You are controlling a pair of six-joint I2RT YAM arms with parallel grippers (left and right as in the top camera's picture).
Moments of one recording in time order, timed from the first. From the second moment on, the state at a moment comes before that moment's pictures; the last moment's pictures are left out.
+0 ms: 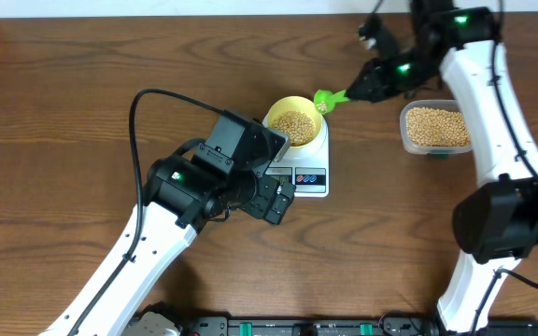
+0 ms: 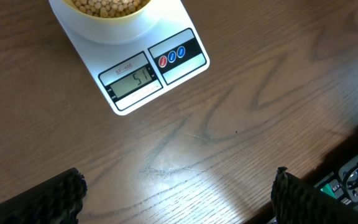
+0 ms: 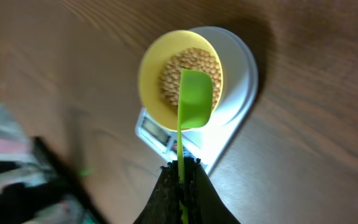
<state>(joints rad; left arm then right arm) -0.56 1.29 1.25 -1.07 0.21 -0.06 0.14 2.04 2.05 -1.33 -0.65 -0.19</state>
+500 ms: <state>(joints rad) -0.56 1.29 1.25 -1.07 0.21 -0.06 -0.15 2.04 2.06 -1.51 -0.77 -0.19</state>
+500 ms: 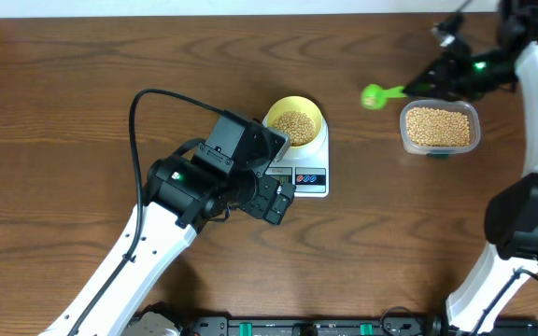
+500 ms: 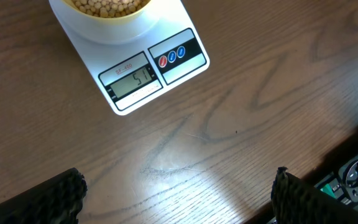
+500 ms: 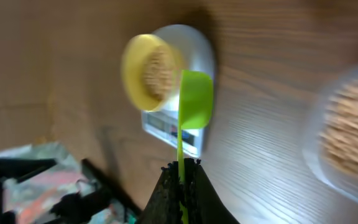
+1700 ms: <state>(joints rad) -0.56 1.29 1.25 -1.07 0.21 -0.06 0.08 2.04 2.06 -1.48 0.20 -0.05</state>
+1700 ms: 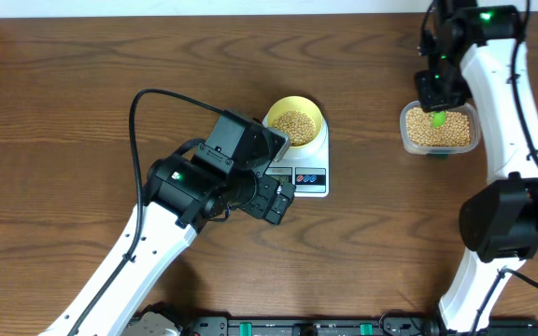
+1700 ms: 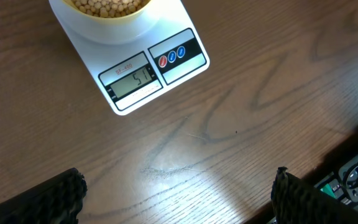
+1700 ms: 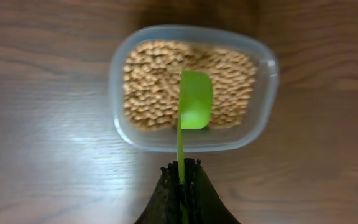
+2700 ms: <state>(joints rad) -0.56 1.29 1.25 -1.07 0.21 -0.06 0.13 2.04 2.06 -1.41 -0.36 -0.24</state>
